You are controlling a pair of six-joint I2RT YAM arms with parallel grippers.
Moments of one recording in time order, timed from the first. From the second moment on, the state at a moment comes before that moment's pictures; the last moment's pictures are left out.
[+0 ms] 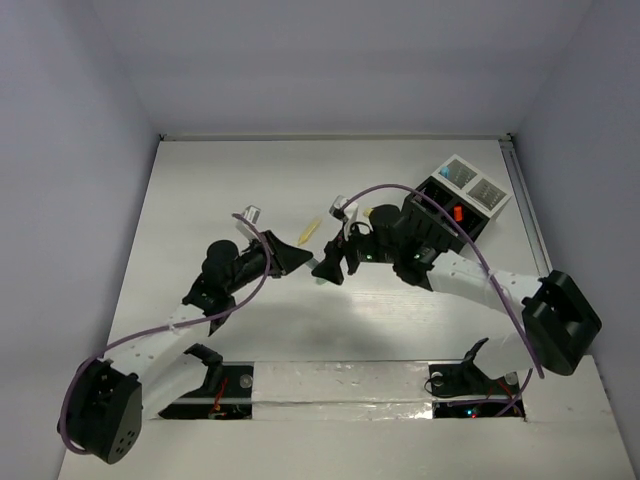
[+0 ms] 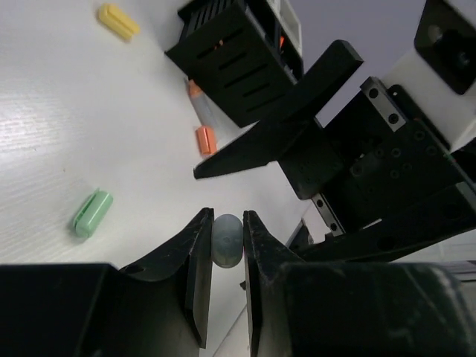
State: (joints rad) left arm -0.47 0.96 0.35 0.45 0.45 -0.89; right arm 0.79 1.42 0.88 0.13 -0.48 0.13
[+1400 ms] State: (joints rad) left arm -0.42 0.46 0.11 0.83 0.20 -1.11; right arm 0.83 1.58 0.78 1.18 -0.61 0.89
